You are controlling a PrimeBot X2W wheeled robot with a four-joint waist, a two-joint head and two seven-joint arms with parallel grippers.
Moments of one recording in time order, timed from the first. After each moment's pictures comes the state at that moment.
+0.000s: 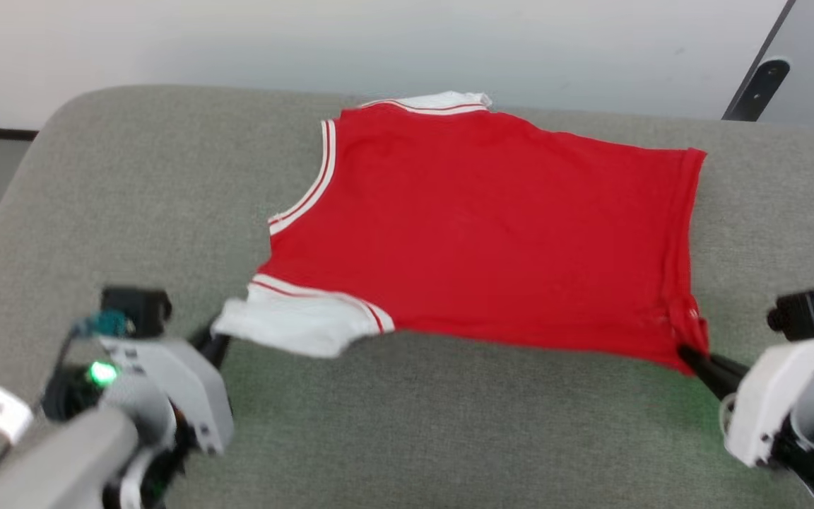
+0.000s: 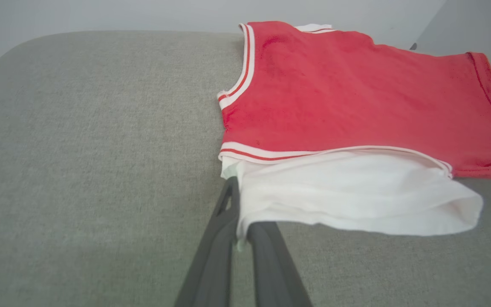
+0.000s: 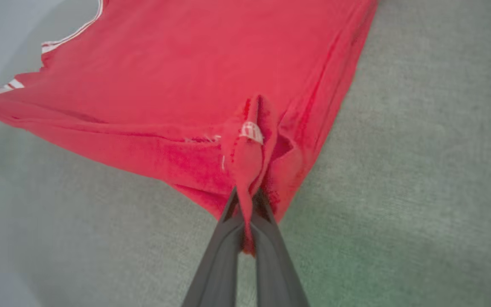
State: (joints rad) left arm -0.60 0.76 -0.93 0.25 -1.13 0.22 -0.04; right arm -0.33 -0.49 0.34 0.26 0.80 0.13 0.40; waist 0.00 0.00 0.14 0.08
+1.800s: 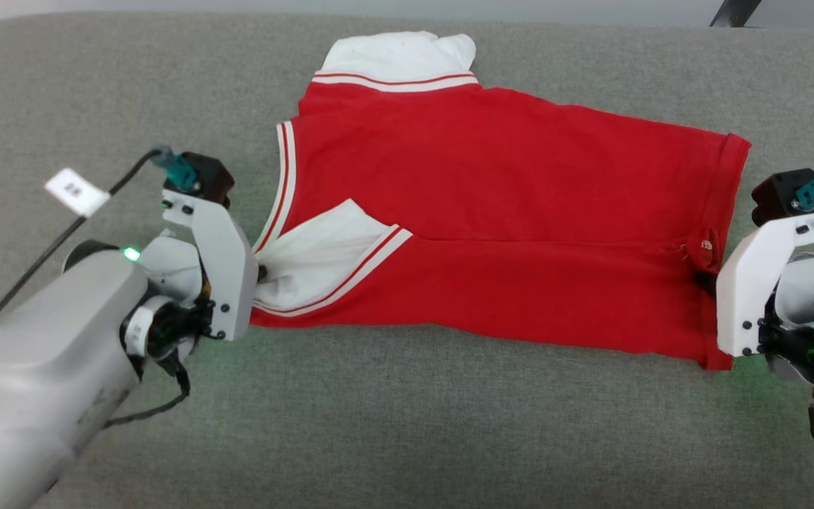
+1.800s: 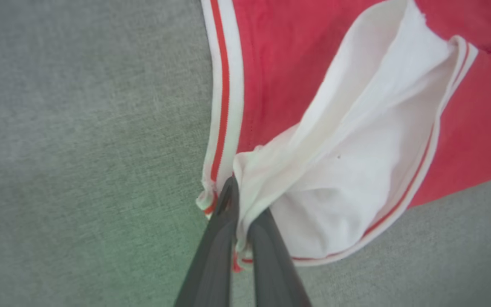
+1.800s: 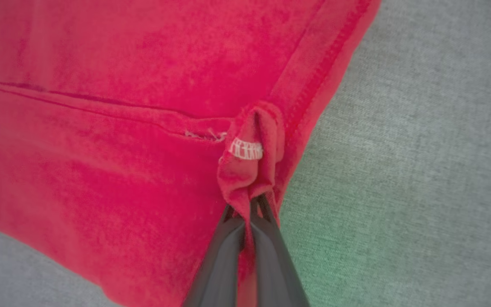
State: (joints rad) left arm -0.97 0.66 -1.04 0.45 -1.15 0.07 0.54; right arm -0.54 -0.31 0.11 0.28 0.41 0.13 0.86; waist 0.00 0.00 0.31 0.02
